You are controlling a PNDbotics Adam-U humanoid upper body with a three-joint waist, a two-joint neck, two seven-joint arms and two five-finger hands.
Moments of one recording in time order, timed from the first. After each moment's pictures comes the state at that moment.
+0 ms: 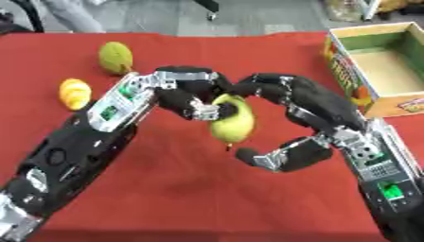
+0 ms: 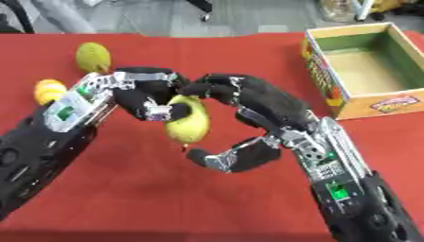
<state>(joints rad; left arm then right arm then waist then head) -0.79 0.36 -0.51 -1.40 0.43 0.07 -0.91 -0.49 -0.22 0.38 -1.82 0.67 -0.44 0.36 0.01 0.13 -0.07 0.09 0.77</state>
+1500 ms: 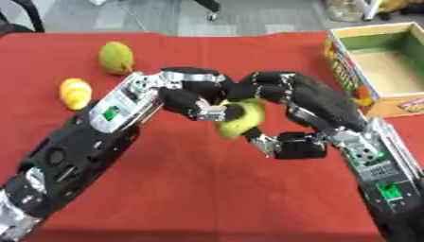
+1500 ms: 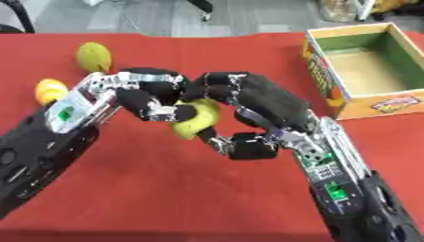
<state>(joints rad) -0.79 0.38 -0.52 -1.43 0.45 0.11 -0.90 -0.49 -0.22 0.39 -1.83 0.72 -0.44 0.28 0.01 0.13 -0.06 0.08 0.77</state>
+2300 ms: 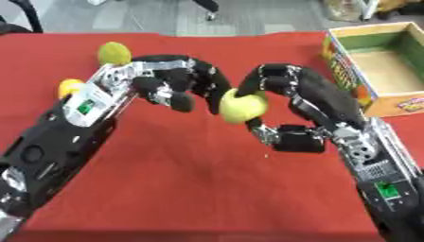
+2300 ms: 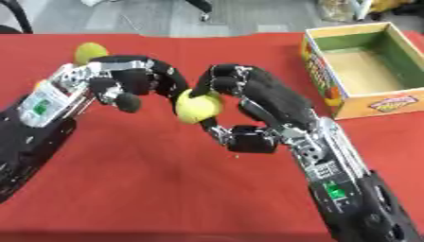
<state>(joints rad) -0.74 0.47 -0.40 -1.41 0.37 -0.04 -0.85 -0.47 -0.22 0.37 -1.81 0.73 -0.40 0.19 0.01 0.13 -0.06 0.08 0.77</state>
